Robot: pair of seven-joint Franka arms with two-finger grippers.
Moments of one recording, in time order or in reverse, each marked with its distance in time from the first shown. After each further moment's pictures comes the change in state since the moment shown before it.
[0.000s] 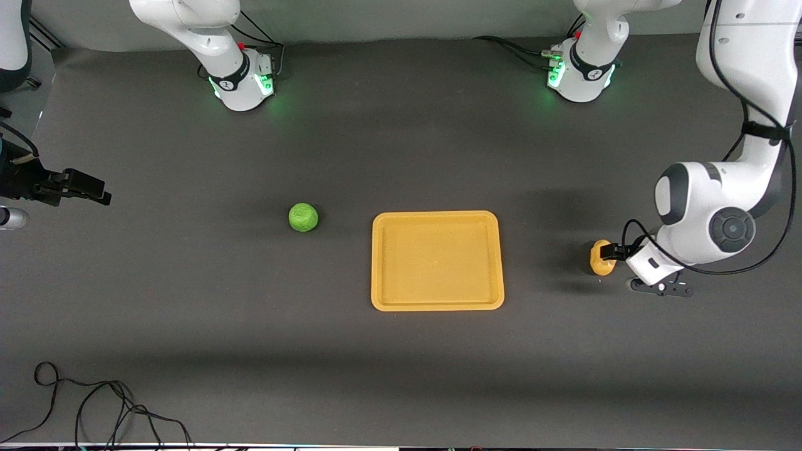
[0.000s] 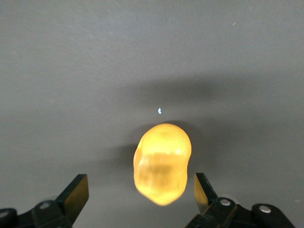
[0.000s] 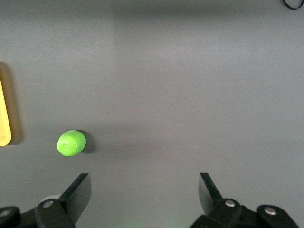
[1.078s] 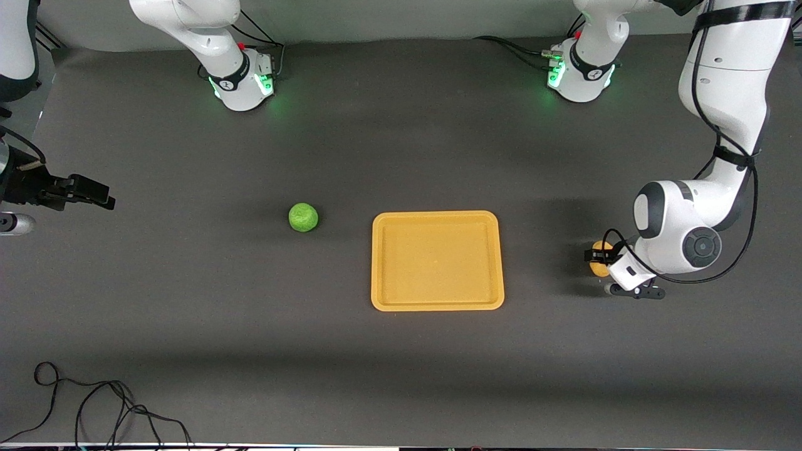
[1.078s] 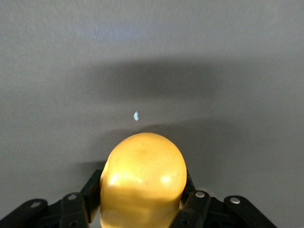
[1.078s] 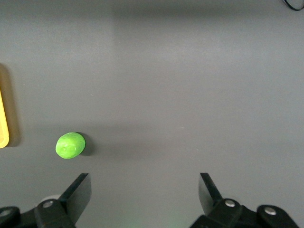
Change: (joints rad) left arm -0.003 0.092 -0.005 0.021 -0.116 0.027 0.004; right arm 0.000 0.009 0.001 -0.012 0.000 0.023 -0.001
